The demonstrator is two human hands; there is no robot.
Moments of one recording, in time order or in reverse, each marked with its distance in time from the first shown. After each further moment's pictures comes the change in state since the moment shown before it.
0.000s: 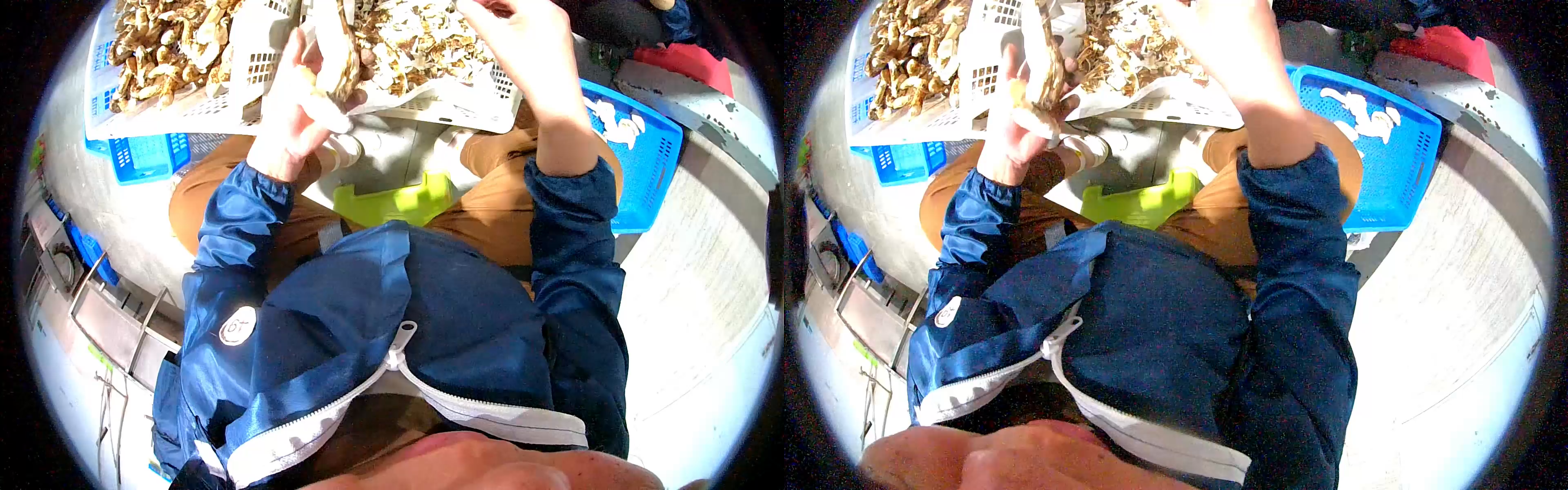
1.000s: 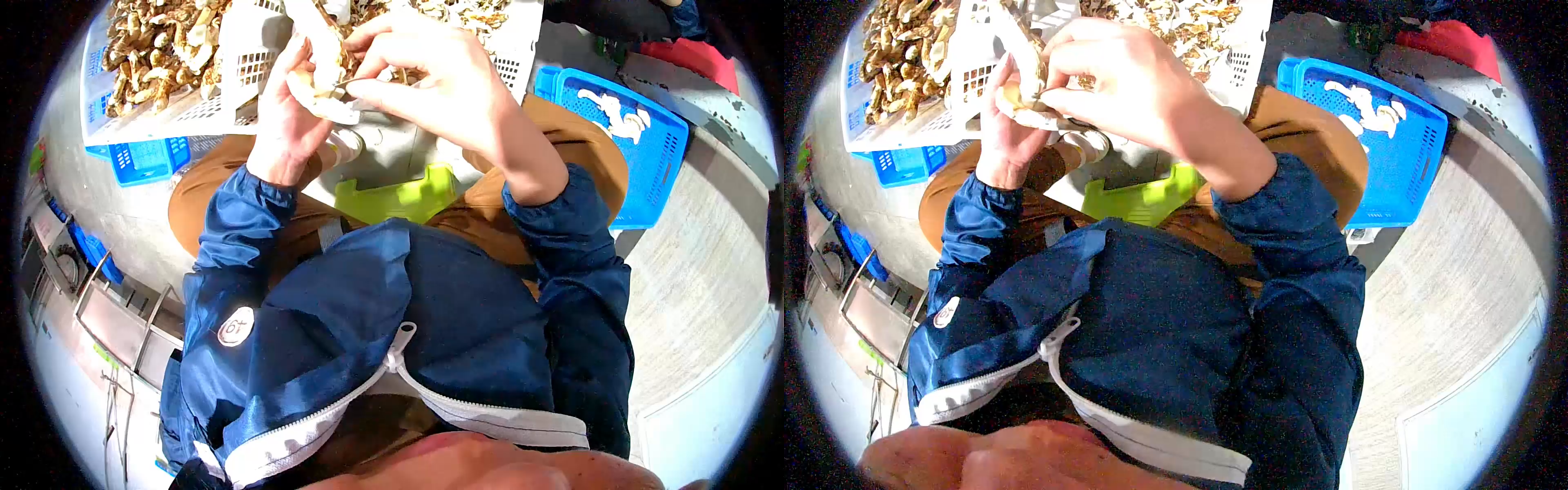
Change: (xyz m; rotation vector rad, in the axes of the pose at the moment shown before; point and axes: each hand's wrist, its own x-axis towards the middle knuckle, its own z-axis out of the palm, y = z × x) left_hand 0.001 -0.006 -0.013 -0.161 -0.063 0.035; right_hand -0.033 -0.017 0.051 0.343 -0.234 -0.207
